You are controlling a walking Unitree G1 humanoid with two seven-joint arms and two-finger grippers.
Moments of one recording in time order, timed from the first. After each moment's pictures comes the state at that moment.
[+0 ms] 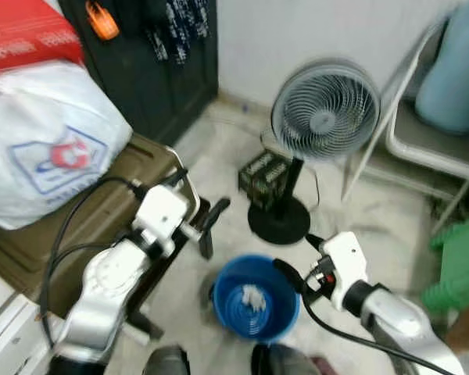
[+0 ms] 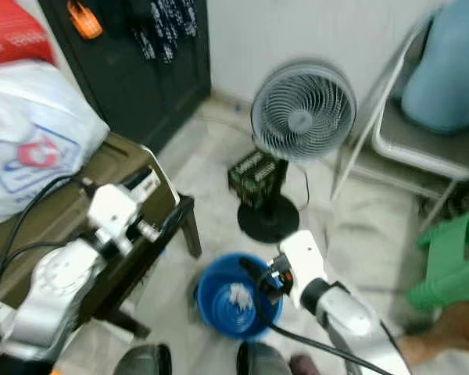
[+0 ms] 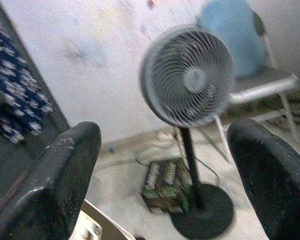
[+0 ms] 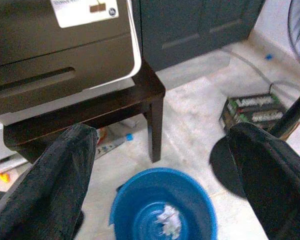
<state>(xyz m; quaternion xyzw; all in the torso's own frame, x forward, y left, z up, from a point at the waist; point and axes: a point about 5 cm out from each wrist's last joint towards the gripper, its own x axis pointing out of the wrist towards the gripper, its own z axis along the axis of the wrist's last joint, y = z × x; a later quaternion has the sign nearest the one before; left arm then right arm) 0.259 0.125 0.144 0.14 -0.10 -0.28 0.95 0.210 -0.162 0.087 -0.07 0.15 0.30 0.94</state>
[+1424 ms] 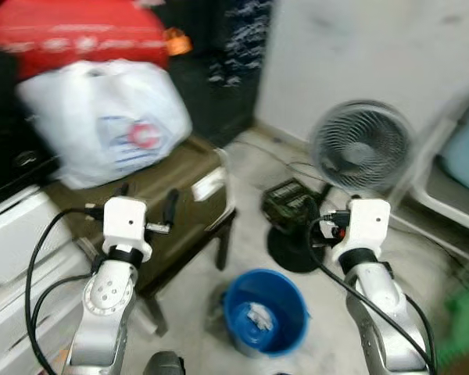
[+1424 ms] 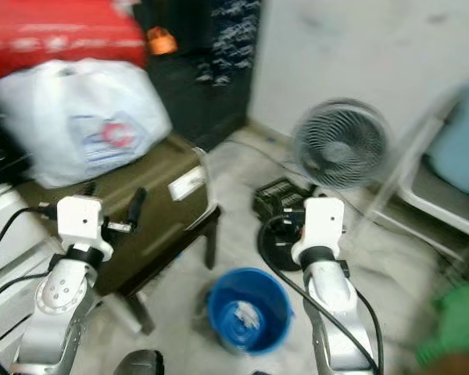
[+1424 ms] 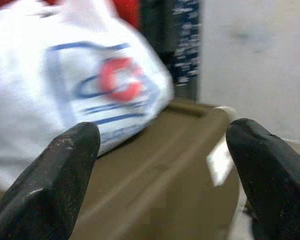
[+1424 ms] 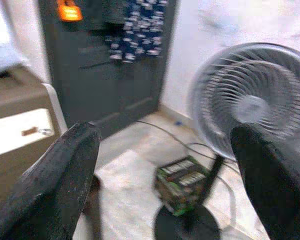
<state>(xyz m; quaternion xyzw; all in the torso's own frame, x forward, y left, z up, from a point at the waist) 0.249 0.159 0.109 0.06 -0.04 -0.04 1.00 0.246 -0.163 0.113 -0.02 0.02 0.01 1.00</state>
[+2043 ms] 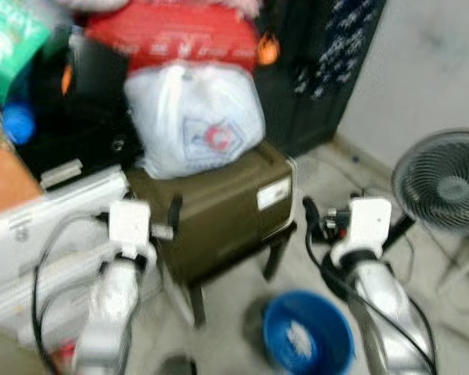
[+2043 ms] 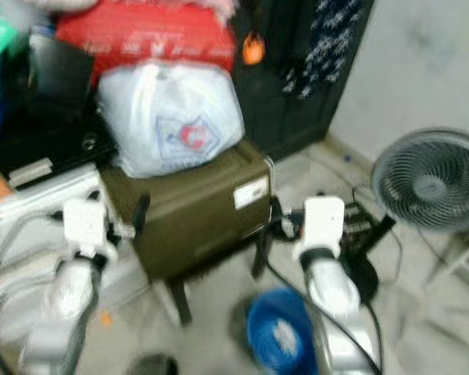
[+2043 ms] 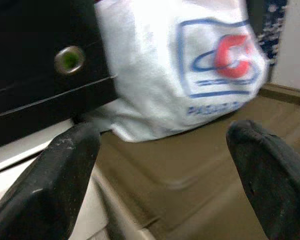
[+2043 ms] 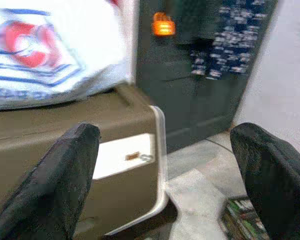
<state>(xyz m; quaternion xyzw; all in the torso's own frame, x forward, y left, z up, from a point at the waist) 0.250 0.157 0.106 0.06 -0.03 -0.04 1.00 0.247 -0.153 0.117 -0.01 0.01 0.04 1.00</state>
